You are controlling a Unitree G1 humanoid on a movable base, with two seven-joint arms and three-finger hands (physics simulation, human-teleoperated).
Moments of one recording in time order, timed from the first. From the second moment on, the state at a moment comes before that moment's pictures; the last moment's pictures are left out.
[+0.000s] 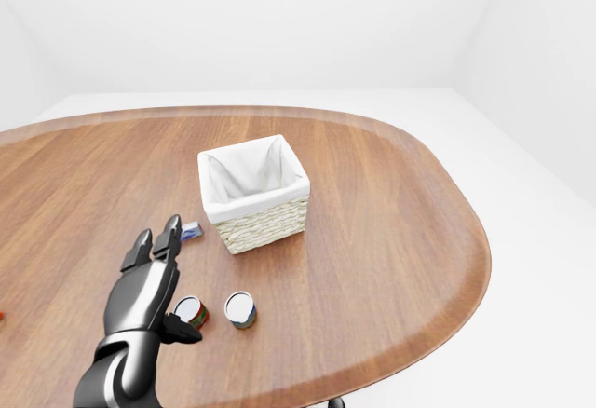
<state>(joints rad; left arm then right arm) 0.30 0.02 0.26 -0.63 1.10 0.09 -0.46 0.18 -0.10 -0.92 -1.03 0.65 0.09 0.06</state>
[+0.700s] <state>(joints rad) 0.29 0.08 0.23 -0.26 1.24 0.09 -0.33 0.18 -0.09 -0.92 -1.02 0.65 0.09 0.07</state>
